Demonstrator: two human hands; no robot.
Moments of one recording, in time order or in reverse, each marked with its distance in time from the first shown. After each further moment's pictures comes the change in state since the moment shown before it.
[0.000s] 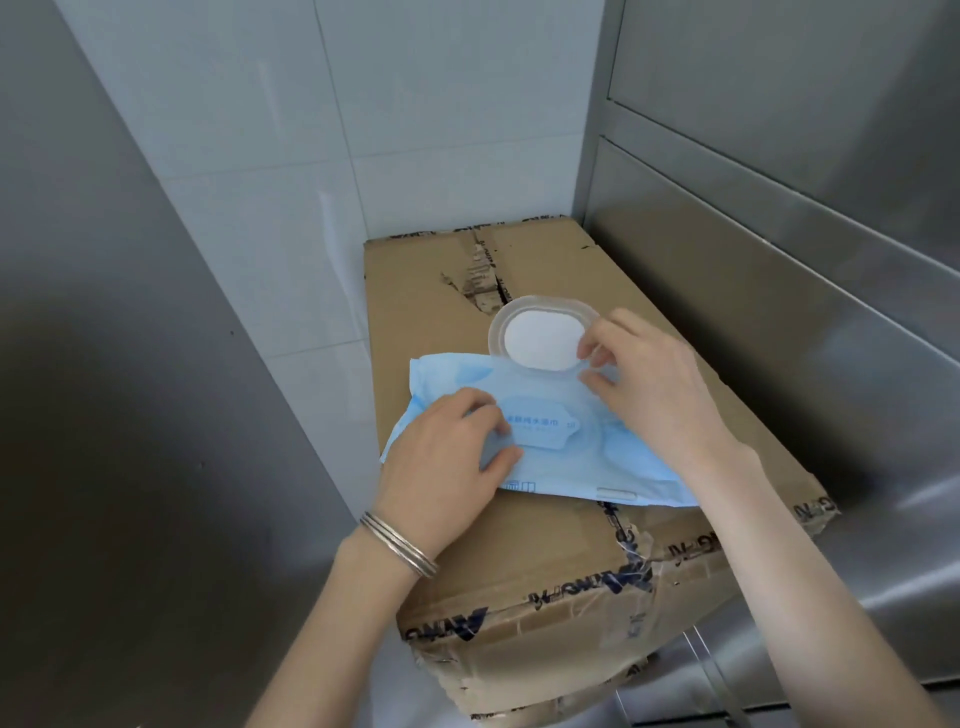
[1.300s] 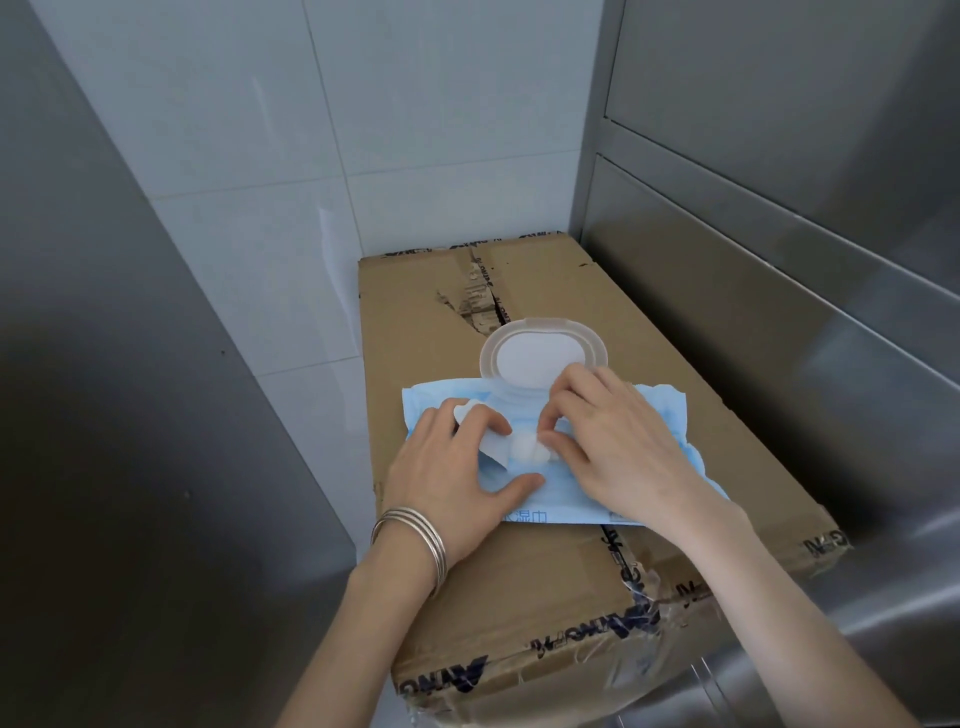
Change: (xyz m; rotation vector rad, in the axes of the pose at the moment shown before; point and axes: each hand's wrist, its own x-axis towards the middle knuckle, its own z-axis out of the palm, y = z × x) left_hand 0.015 -0.007 0.014 -0.070 0.034 -0.085; right_hand -0.009 -0.025 0.008 -0.057 -0.206 -0.153
